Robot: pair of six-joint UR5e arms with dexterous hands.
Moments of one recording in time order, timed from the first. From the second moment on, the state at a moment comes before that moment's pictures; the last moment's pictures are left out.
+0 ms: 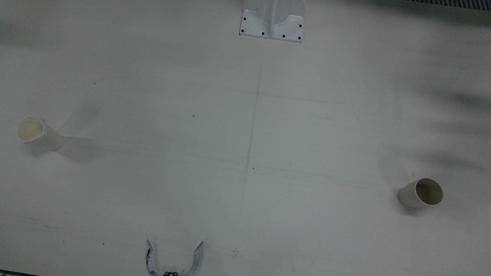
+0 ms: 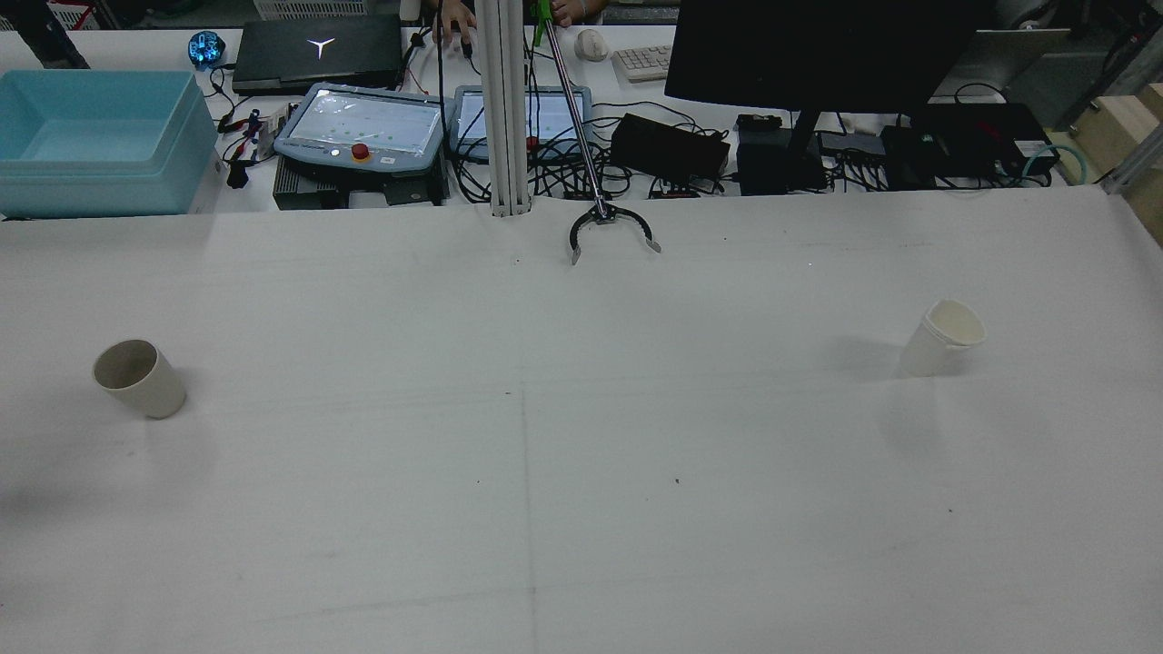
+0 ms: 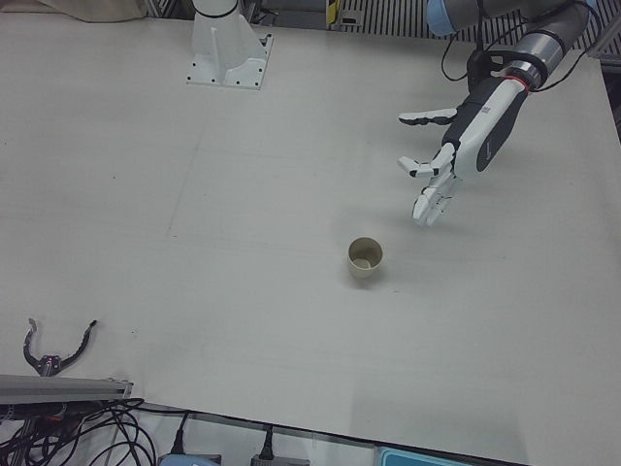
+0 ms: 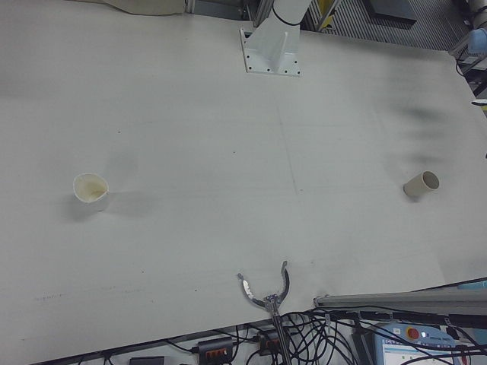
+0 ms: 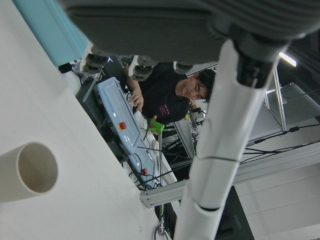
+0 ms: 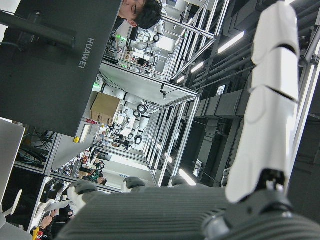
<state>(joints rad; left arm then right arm) -1.26 -1.34 -2.13 0.14 1.79 0.41 1.63 -1.76 2.04 -3.28 -1.54 -0.27</state>
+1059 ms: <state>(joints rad) -1.24 -1.35 -1.94 -0.21 1.56 0.64 1.64 -1.68 2.02 -3.28 -1.54 -0.41</state>
